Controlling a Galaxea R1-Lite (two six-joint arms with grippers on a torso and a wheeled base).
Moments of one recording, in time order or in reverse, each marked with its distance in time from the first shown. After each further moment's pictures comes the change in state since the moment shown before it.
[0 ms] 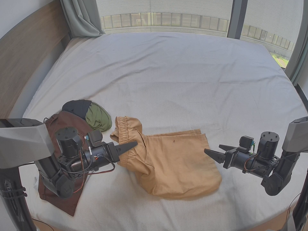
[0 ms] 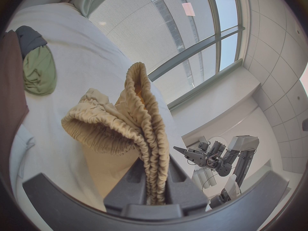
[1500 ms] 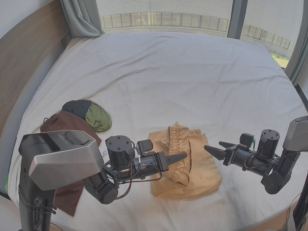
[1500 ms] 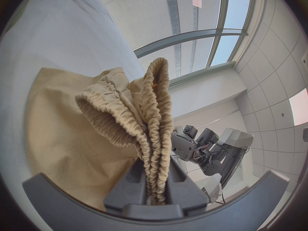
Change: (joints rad) left arm -0.283 0.228 -0.330 0.058 0.001 -0.205; right arm -0.001 -0.009 -0.023 0.000 0.000 0.008
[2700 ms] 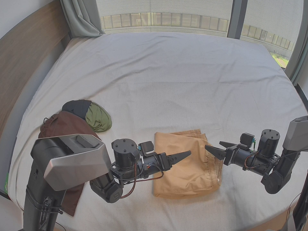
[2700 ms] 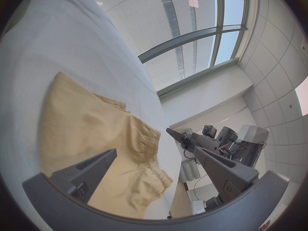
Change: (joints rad) left arm 0.009 0.095 -0.082 0.011 0.098 0.092; right arm -0.008 0.003 -0.002 0.000 0.003 0.000
